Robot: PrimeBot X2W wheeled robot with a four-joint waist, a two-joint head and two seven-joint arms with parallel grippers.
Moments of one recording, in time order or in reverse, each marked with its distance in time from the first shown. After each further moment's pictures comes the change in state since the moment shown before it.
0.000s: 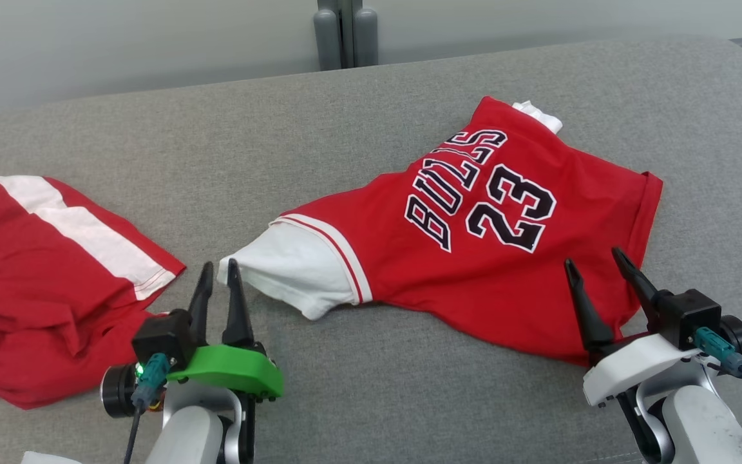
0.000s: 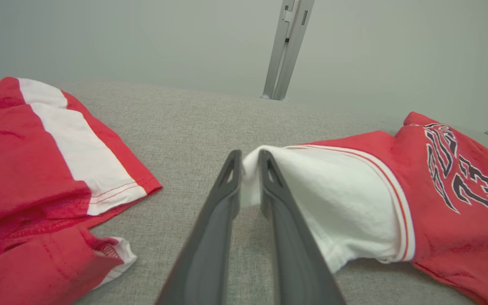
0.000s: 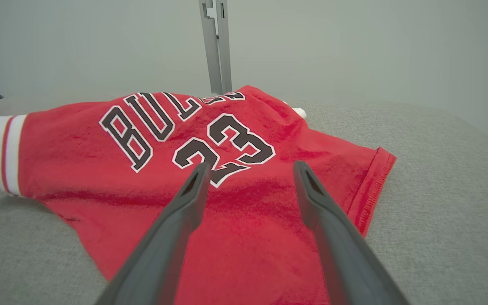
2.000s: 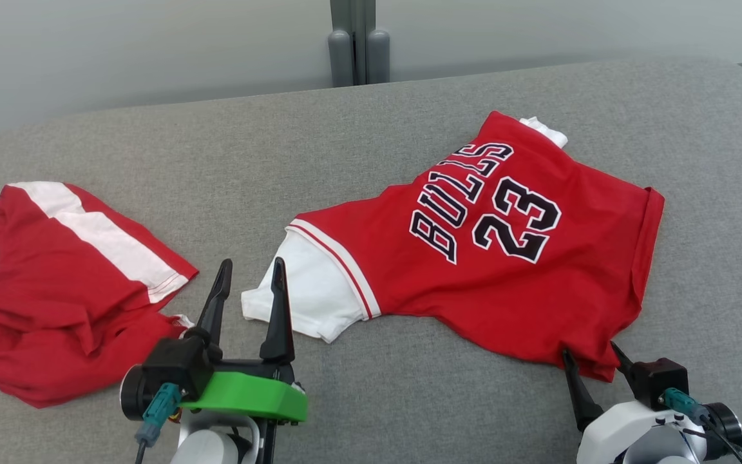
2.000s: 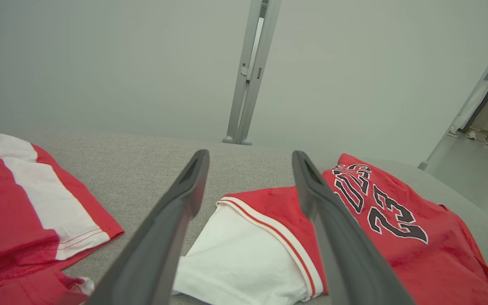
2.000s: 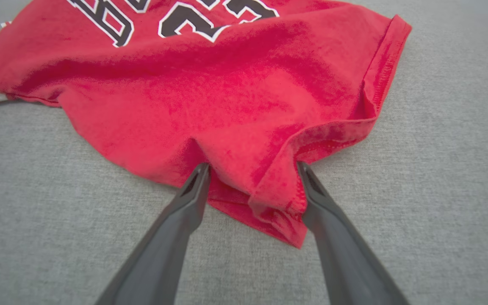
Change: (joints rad) left arm 0.102 0.000 -0.047 -0.245 0.011 -0.061 -0.001; right arm 0.118 0.106 -0.095 0.145 -0.122 0.000 0.070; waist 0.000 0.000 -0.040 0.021
